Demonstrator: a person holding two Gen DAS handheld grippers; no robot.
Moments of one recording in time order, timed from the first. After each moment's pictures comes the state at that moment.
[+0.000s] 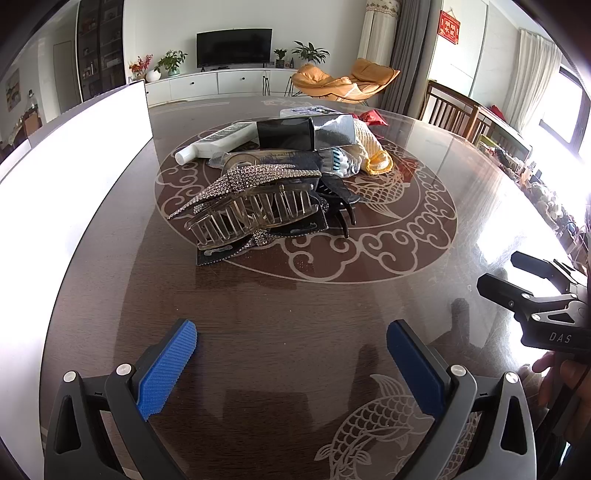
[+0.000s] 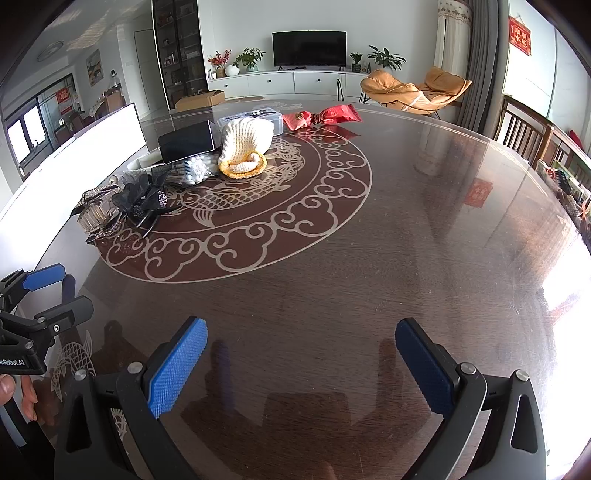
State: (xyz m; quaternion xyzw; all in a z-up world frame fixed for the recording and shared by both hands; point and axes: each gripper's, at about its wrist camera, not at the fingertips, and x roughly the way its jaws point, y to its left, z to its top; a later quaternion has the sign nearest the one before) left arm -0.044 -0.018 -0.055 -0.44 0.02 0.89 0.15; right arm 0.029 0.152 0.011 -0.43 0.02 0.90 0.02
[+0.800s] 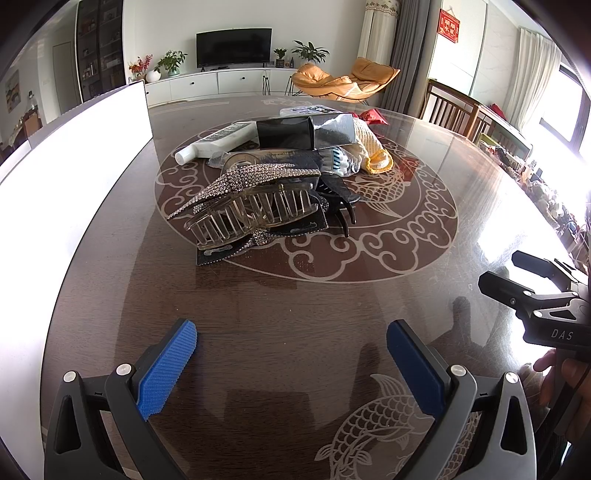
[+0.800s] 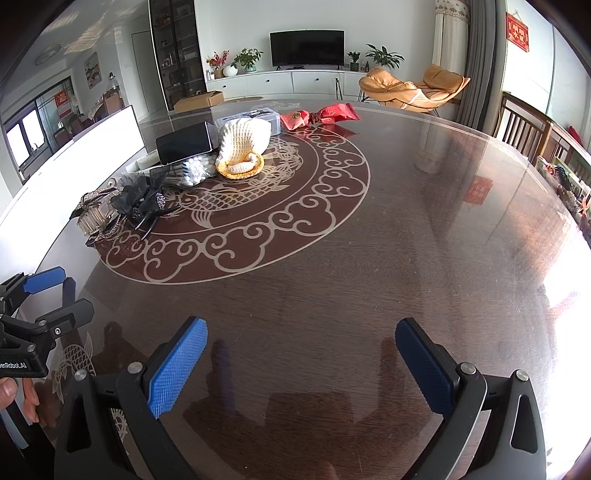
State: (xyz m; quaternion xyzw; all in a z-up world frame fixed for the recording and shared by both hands) left arm -0.044 -0.018 -0.054 -0.44 0.02 0.89 0.15; right arm 0.029 0.153 0.011 -0.43 0.02 0.90 0.02
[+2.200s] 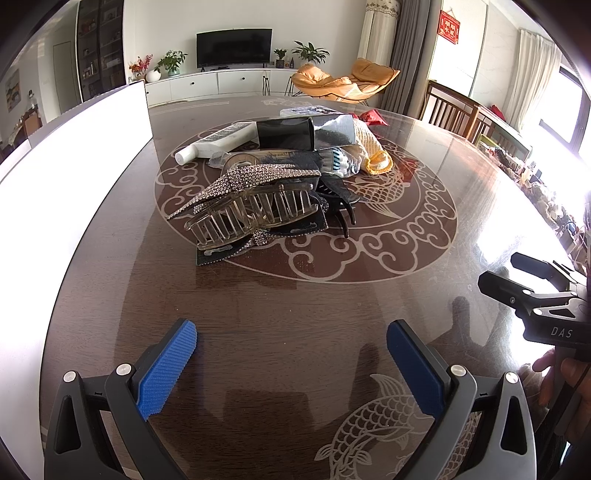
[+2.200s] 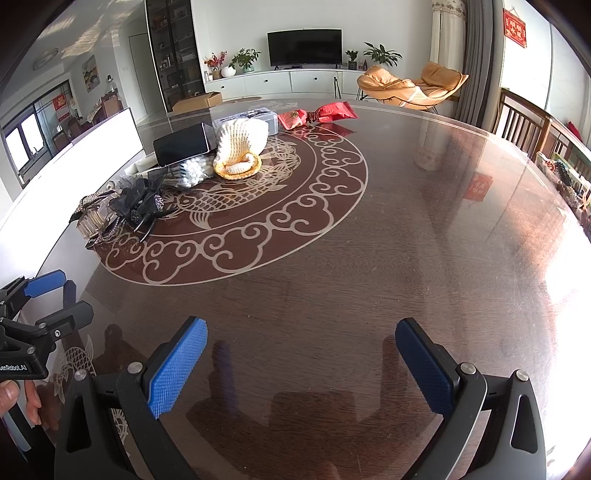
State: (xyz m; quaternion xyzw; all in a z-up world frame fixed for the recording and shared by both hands) left arm -0.042 -0.023 -0.054 -0.43 0.01 0.89 0.16; right arm 0.030 0.153 0.010 -0.43 0.03 0.90 0.02
